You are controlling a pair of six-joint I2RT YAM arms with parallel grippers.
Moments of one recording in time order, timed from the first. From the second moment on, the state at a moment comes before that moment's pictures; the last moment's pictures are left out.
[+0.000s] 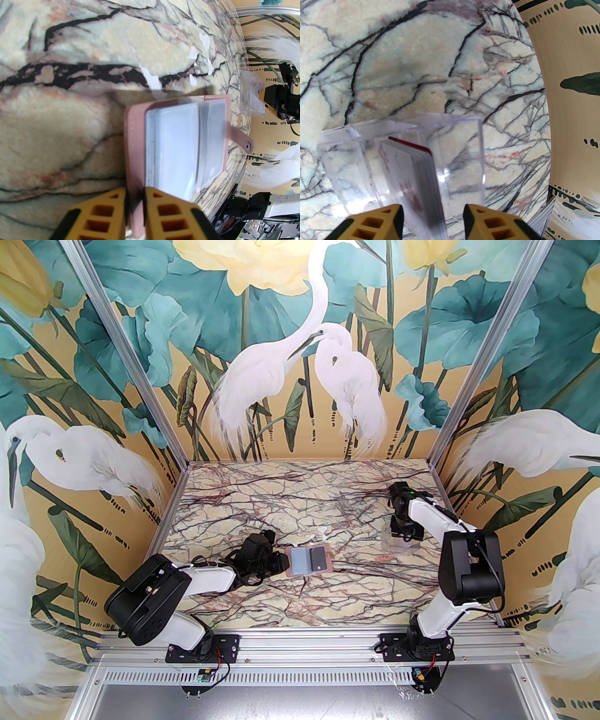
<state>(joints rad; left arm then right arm) -0.59 1.51 0.44 0.27 0.31 -0.84 0.05 1.72 1.17 -0.92 0.36 0.36</state>
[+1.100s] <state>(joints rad) -0.59 1.51 0.44 0.27 0.31 -0.84 0.05 1.72 1.18 -0.91 0.42 0.36</state>
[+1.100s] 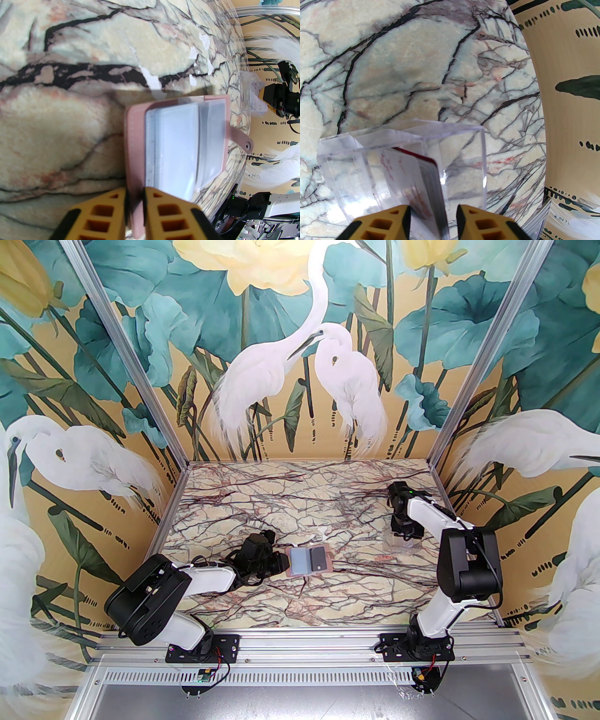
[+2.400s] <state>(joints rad) -0.59 1.51 0.44 0.28 0.31 -0.84 0.05 1.69 1.19 -0.92 0.44 0.36</state>
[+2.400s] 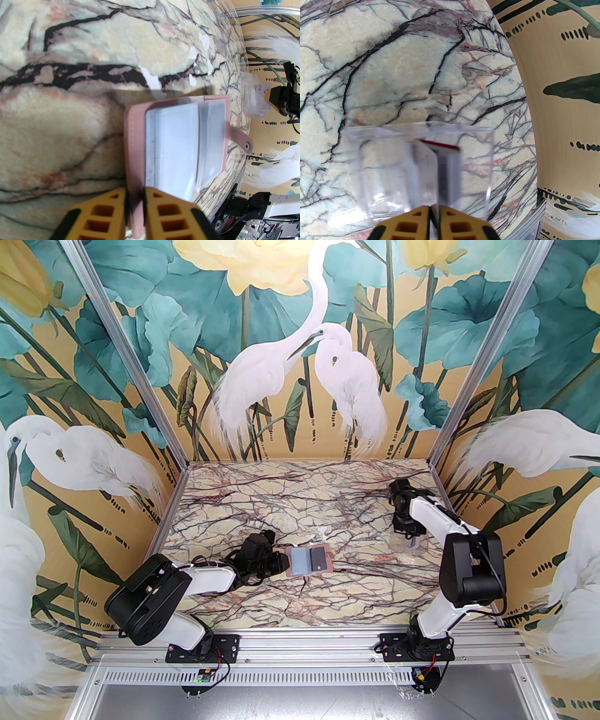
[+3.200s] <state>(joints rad) -0.59 1.51 0.44 0.28 0.32 -0.84 0.11 1.37 1.18 -0.89 0.12 0.36</state>
